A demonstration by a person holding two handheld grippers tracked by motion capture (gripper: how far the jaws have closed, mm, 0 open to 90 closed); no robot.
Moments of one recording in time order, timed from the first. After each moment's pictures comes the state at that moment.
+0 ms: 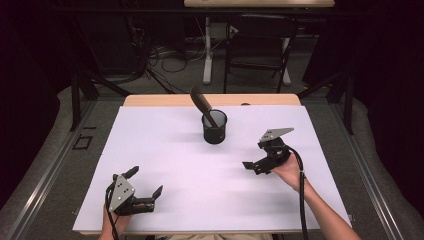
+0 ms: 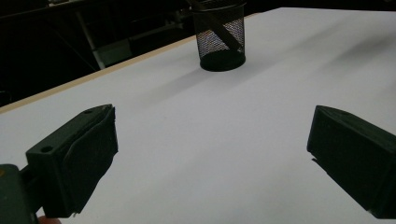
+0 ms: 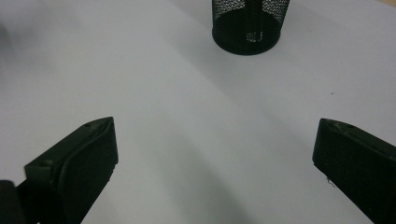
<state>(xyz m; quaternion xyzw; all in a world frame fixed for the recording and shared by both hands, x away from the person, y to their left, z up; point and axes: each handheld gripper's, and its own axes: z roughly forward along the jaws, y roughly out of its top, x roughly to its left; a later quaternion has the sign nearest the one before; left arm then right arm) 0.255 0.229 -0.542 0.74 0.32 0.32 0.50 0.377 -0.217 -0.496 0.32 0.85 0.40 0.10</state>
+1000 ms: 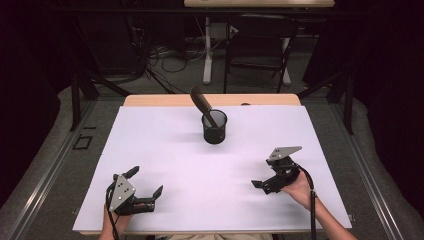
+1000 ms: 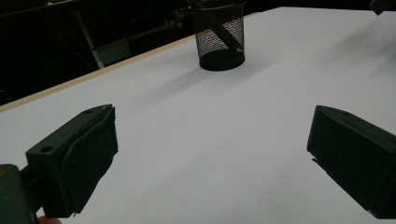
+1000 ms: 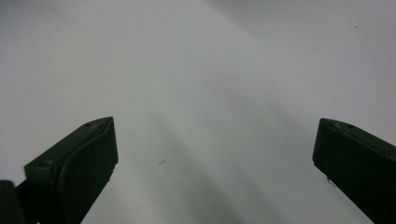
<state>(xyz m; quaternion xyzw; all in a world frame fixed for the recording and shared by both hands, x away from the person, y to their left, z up) 0.256 0.229 -0.542 0.74 0.32 0.31 0.50 0.334 -0.238 -0.519 0.32 0.86 0.38 0.09</state>
